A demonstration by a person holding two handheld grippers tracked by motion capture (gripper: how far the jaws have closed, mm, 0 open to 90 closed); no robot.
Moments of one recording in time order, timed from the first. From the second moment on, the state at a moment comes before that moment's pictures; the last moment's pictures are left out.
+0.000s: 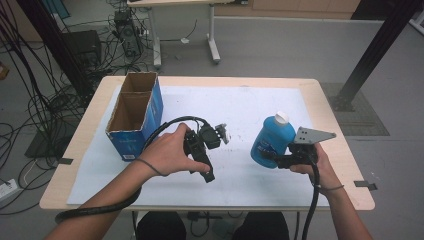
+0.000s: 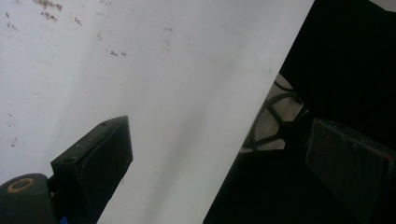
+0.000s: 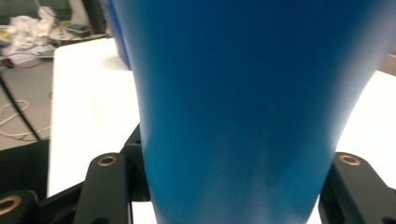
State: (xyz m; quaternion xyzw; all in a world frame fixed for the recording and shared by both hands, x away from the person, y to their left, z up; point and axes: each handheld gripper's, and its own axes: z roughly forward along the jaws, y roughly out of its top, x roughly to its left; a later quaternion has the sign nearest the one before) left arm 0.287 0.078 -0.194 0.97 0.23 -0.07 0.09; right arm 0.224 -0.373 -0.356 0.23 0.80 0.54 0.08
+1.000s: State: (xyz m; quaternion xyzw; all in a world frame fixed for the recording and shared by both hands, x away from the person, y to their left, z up) left arm 0.288 0.087 -0.171 0.98 0.18 -0.08 0.09; right arm 0.233 -0.374 -0.346 0.15 0.83 0.53 0.01
